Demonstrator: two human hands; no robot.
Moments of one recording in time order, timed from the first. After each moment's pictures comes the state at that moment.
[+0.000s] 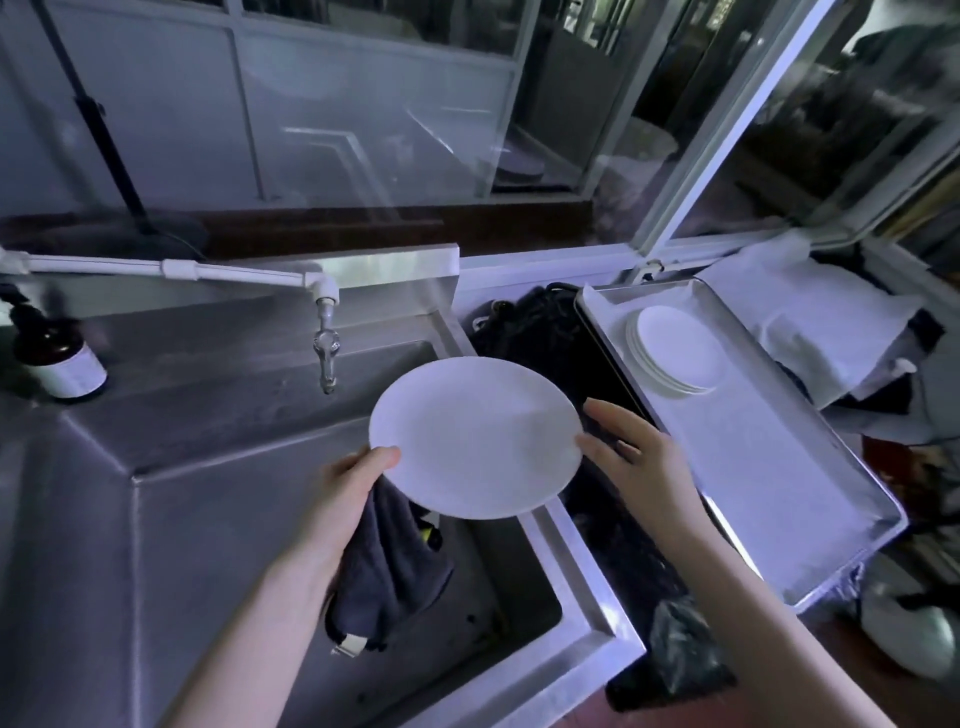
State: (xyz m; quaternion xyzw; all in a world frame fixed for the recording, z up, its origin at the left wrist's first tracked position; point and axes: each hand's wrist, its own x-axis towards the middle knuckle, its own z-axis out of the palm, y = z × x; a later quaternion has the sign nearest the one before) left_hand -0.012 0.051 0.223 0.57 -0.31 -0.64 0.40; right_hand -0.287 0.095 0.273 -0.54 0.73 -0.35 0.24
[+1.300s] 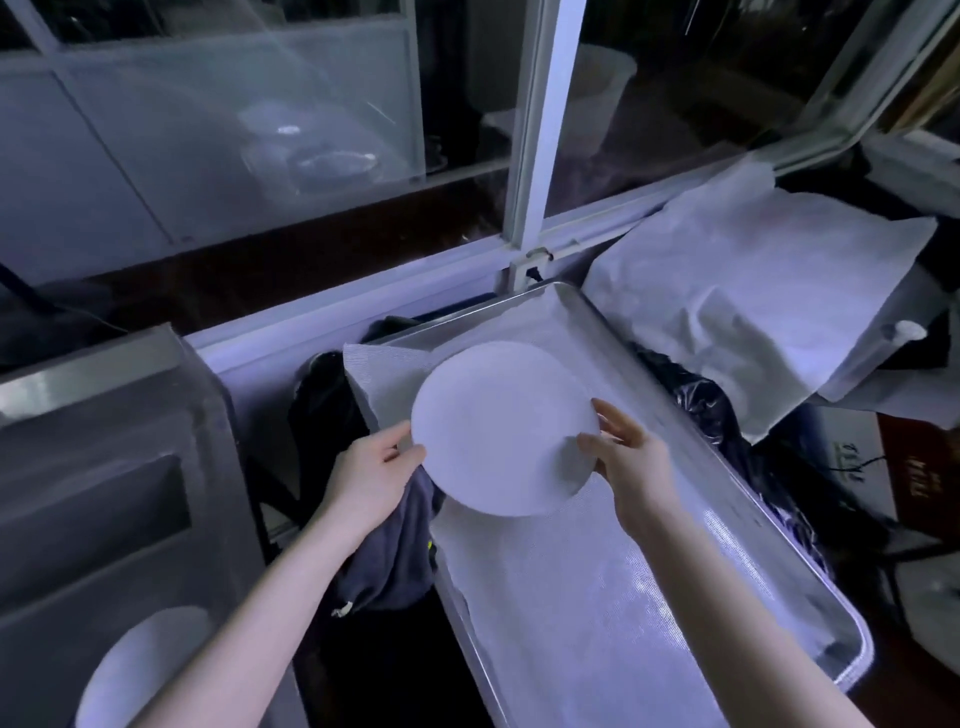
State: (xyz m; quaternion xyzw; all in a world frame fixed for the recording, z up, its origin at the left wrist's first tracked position) left_hand -0.451 -0.128 0.194 0.58 -0.60 -0.50 0.23; right_hand -0.712 -0.060 0.185 -0.18 0.68 -0.57 0.42
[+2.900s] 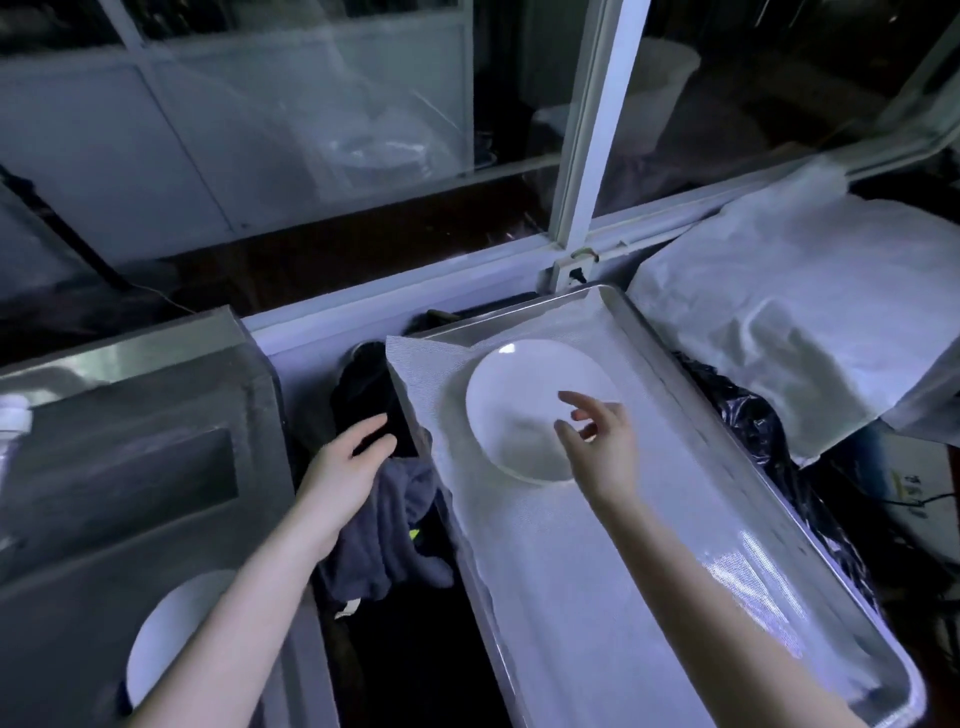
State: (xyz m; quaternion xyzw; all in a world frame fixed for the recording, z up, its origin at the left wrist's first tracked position) left_hand -0.405 -0.128 0.196 0.65 -0.49 -0.51 0.29; right_hand -0.669 -0.094 0.175 -0.42 0.75 -0.44 0.27
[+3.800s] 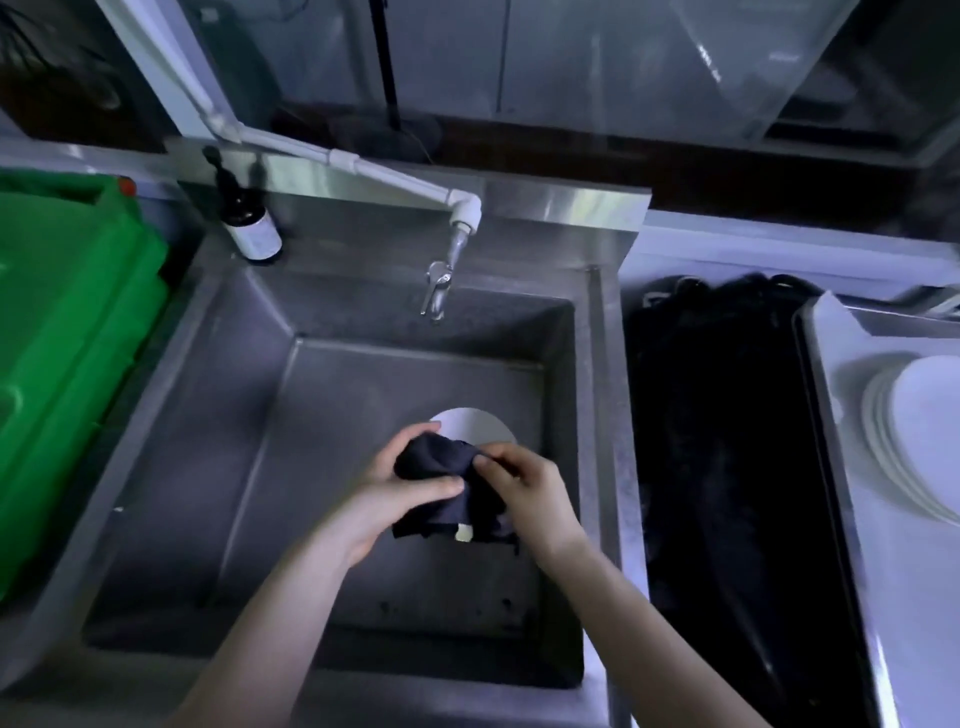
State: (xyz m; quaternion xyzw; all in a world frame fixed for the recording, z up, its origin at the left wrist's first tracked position) left_hand -0.049 0.054 0.156 0.67 -0.26 -0.59 0.36; right_hand -0.220 0.006 0.140 -0.55 0.54 -0.24 0.59
